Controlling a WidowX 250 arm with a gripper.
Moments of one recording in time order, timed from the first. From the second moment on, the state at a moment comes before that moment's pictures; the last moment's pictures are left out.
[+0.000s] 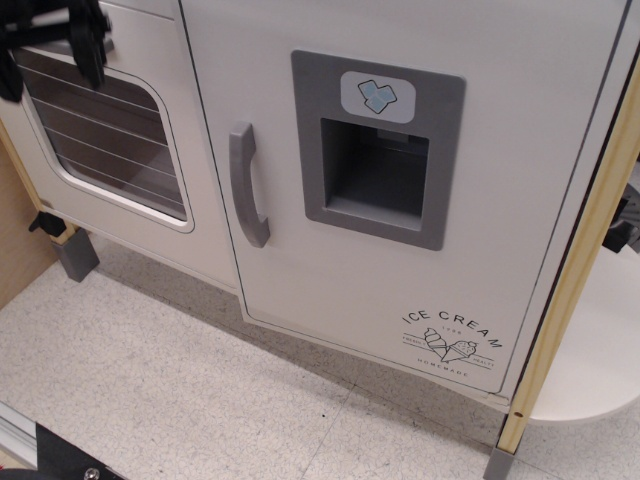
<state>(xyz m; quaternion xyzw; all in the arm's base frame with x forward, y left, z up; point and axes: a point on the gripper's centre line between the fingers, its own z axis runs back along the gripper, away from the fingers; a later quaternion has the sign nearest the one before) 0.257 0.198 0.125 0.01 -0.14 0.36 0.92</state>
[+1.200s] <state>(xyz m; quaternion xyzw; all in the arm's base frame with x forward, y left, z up) 0.313 0.175 0.140 -0.01 -0.11 0.53 0.84</state>
